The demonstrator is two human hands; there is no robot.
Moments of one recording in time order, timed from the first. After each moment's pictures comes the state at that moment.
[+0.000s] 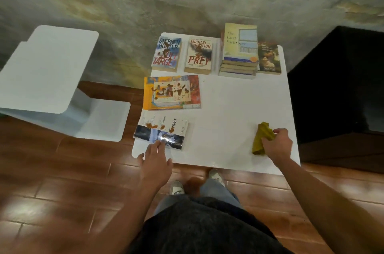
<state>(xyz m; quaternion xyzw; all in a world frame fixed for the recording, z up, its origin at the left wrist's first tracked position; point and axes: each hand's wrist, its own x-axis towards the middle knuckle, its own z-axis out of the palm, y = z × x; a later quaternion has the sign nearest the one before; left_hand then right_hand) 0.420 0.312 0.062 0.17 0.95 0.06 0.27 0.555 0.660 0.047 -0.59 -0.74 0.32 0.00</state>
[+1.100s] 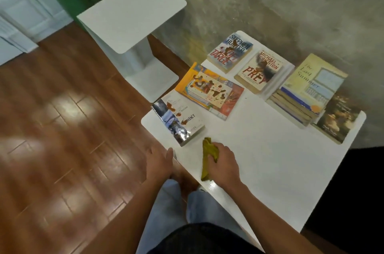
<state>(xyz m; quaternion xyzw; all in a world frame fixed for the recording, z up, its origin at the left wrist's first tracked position) 0.479 0.390 0.029 -0.39 0.81 0.41 0.18 0.468 0.584 0.041 -0.08 -0.91 0.35 -0.21</state>
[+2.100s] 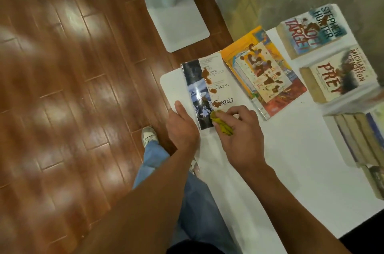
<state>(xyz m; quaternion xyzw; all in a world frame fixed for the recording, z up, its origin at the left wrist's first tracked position) 0.415 0.422 -0.024 -0.62 0.65 0.45 -0.05 0.388 0.538 0.047 0.21 -0.94 0.25 -0.10</state>
